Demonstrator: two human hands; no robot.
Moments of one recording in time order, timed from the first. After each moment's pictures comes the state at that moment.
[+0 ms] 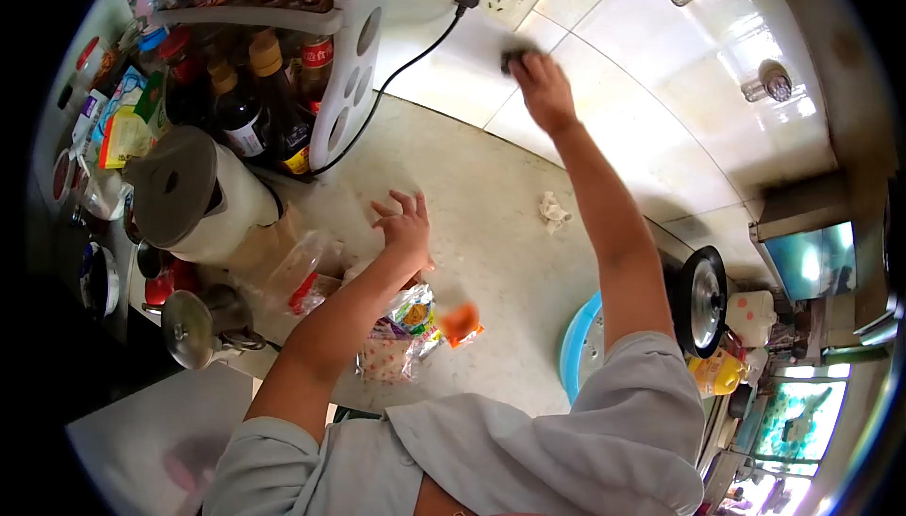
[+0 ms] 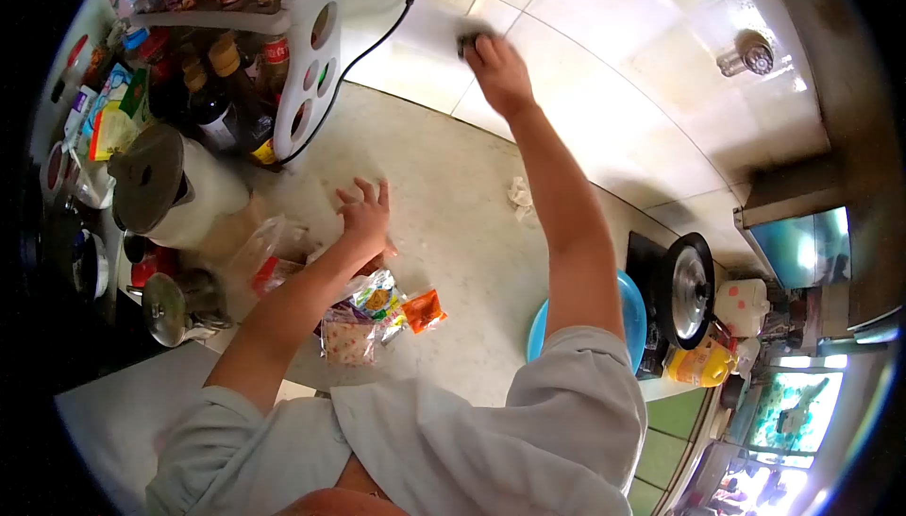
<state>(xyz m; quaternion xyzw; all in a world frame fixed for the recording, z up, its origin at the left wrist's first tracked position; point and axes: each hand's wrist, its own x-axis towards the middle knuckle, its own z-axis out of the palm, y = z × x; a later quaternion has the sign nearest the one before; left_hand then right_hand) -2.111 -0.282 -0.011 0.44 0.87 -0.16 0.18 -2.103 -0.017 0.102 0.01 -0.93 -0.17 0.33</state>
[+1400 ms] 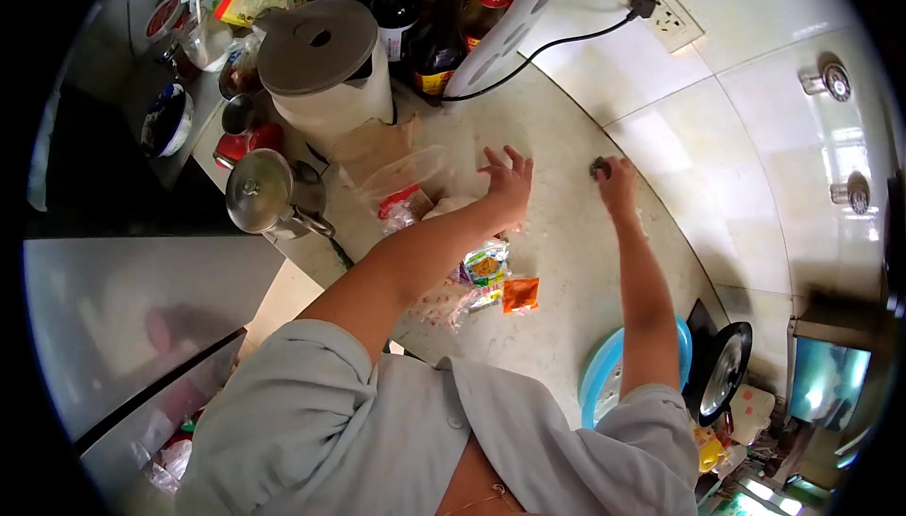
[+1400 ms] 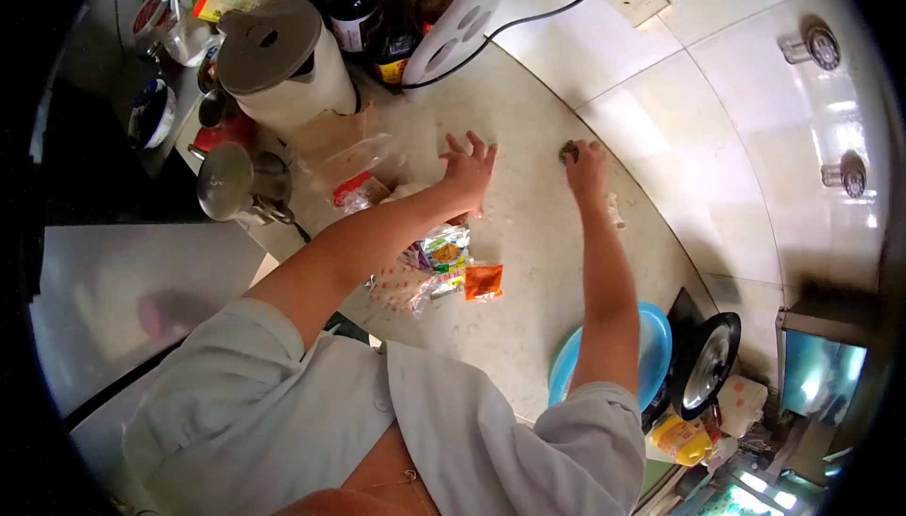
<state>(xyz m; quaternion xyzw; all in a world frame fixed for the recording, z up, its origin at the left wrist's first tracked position) -2.110 -0.286 -0.023 0.45 0.87 -0.14 0.15 -2.030 -0.076 -0.027 -0.24 -0.96 0.04 0.13</state>
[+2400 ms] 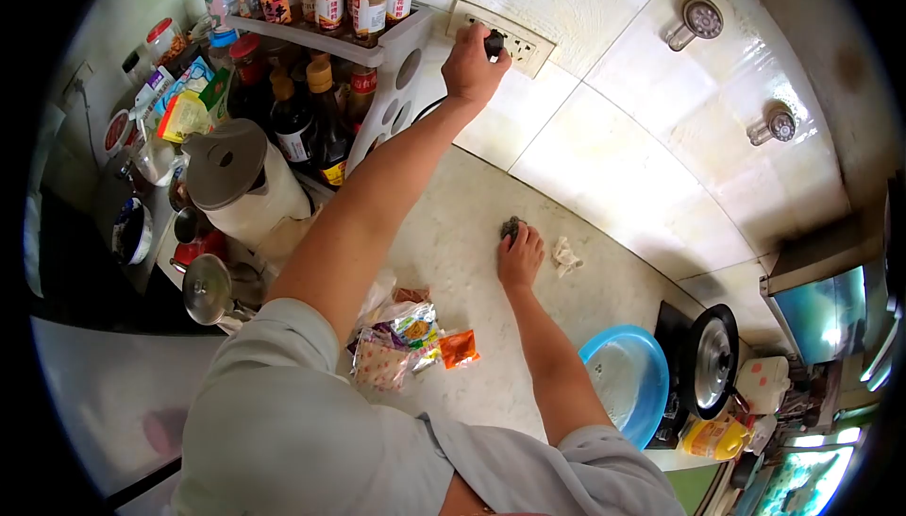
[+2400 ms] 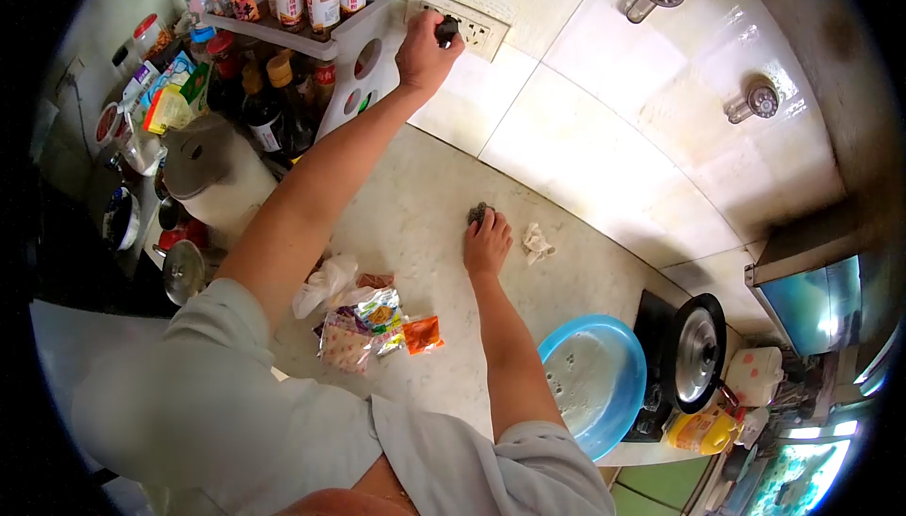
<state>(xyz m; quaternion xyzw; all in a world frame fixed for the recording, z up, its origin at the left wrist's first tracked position) -2.254 -0.131 0.131 0.30 0.70 0.58 -0.28 -1.992 -0.134 -0.068 -0.40 -0.89 0.03 0.23</state>
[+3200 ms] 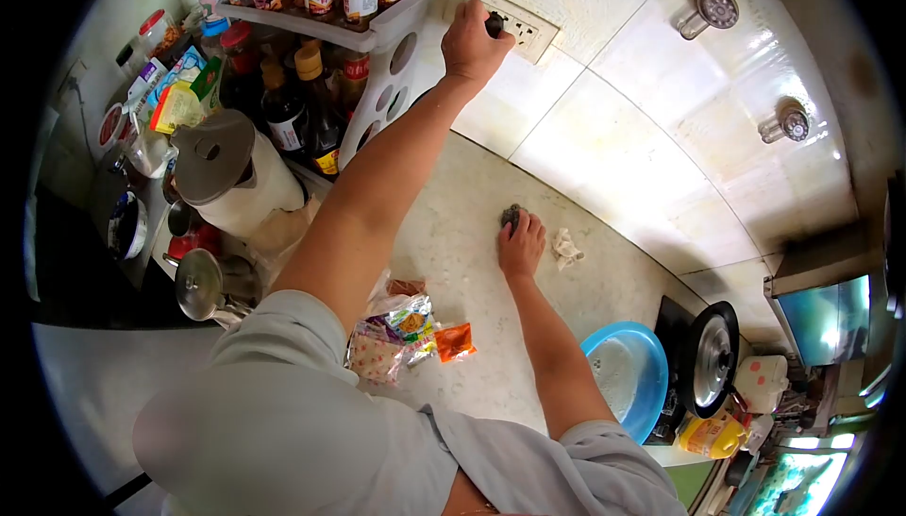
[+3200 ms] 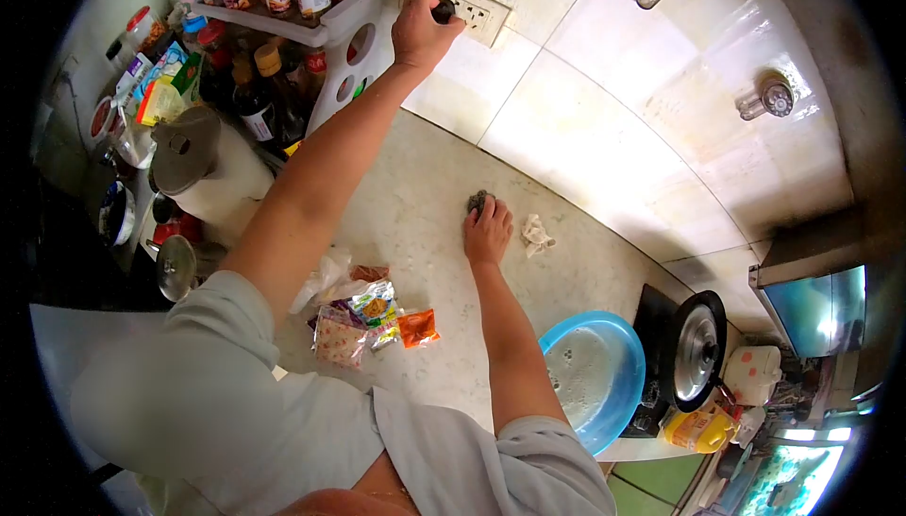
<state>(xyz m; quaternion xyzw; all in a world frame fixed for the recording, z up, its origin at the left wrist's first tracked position) -2.258 -0.130 0.142 0.30 0.71 0.58 -0.26 -1.992 -0.124 -0.069 -0.37 -0.90 0.01 0.25</state>
